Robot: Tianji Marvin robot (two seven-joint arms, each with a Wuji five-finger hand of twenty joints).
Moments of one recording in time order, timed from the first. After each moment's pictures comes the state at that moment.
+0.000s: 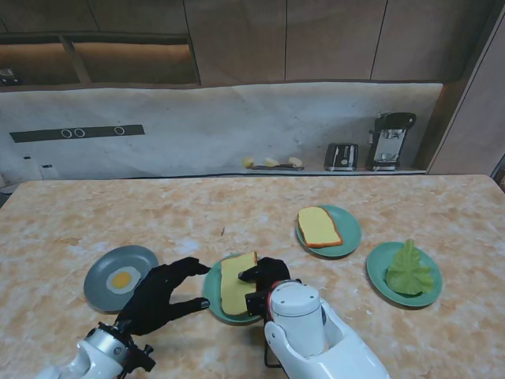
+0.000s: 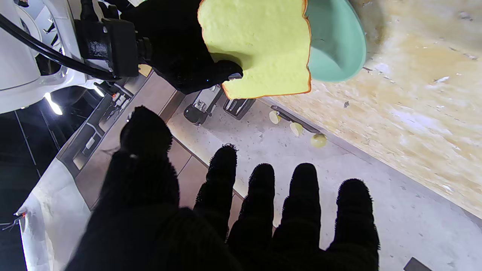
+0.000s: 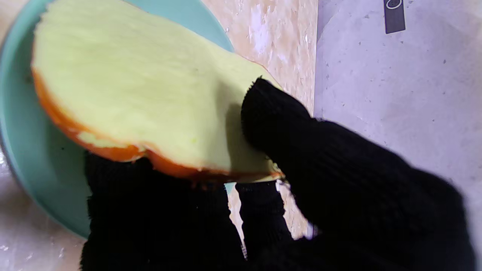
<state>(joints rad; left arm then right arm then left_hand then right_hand) 2.08 -1.11 -1.46 -1.96 0.63 -0.28 0.08 -1.52 -1.44 0.97 -1.64 0.43 0.68 -0.58 0.86 -0.18 -0.01 -0.03 0.44 0.16 0.36 0.38 0.37 0.20 0.27 0.33 0.32 0.23 0.22 0.35 0.03 0.31 0.48 0.42 0.78 -0.90 1.17 -0.24 0.63 0.11 1.32 0.37 0.80 0.30 0.98 0.82 1.02 0.22 0.89 0.42 0.84 0.27 1.36 0.43</state>
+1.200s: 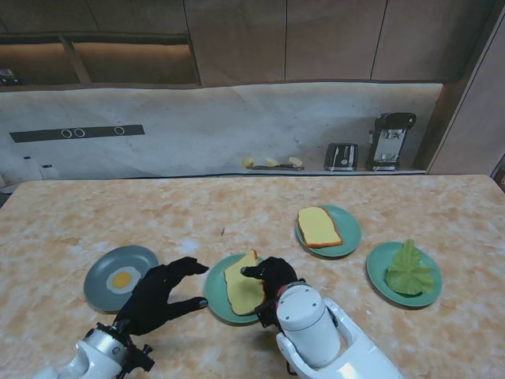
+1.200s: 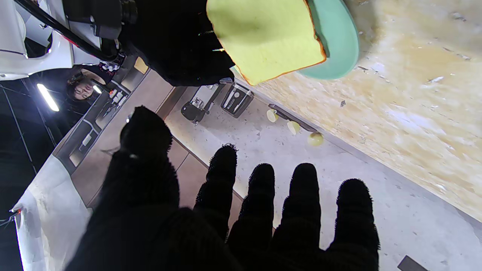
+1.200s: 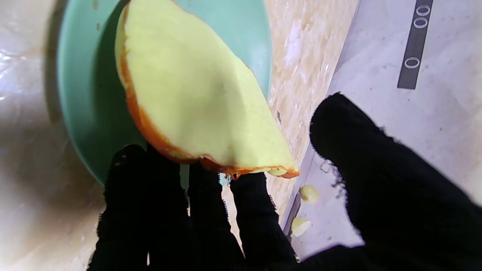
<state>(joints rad) 2.08 -1.11 -1.46 -1.95 0.62 -0.28 0.08 -1.53 -1.36 0.94 -1.66 0.10 0.69 -0.34 0.86 -0.18 -0.01 -0.03 0.44 0.16 0.36 0.38 0.37 0.20 0.27 0.33 0.32 0.23 0.22 0.35 0.03 0.31 0.48 0.42 0.50 -0.67 0.93 -0.10 0.50 0.20 0.87 0.34 0.49 0.29 0.87 0.82 0.58 0.26 0.79 0.44 0.43 0.22 1.44 0.49</state>
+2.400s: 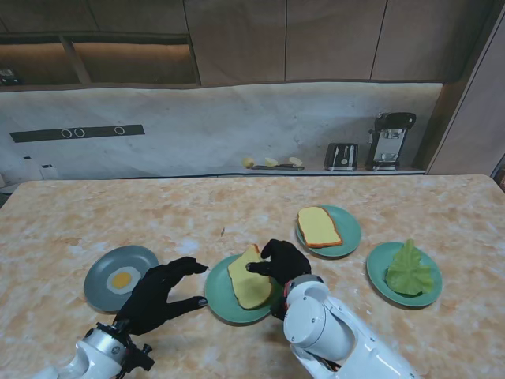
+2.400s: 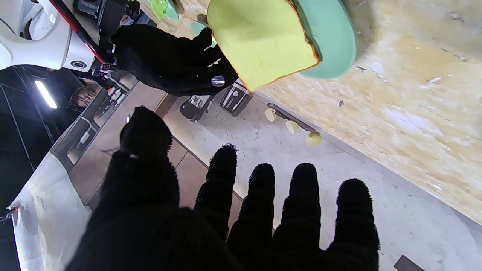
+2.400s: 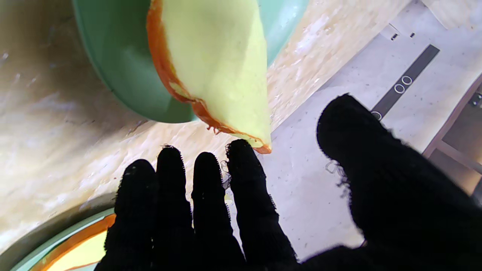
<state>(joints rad) 2.08 -1.11 -1.46 -1.95 0.61 -0.28 0.09 -1.47 -1.24 0.87 -1.64 -0.35 0.54 -0.22 0.86 -0.18 -0.01 -0.03 0.44 0.16 0.36 0.38 0.37 0.20 0.27 0.33 0.32 0.23 0.22 0.35 0.03 0.31 0.48 0.42 0.48 -0.65 0.88 -0.09 0.50 0.20 0.82 0.33 0.43 0.25 0.86 0.82 0.40 0.20 0.78 0.45 0.19 0.14 1.39 0.57</state>
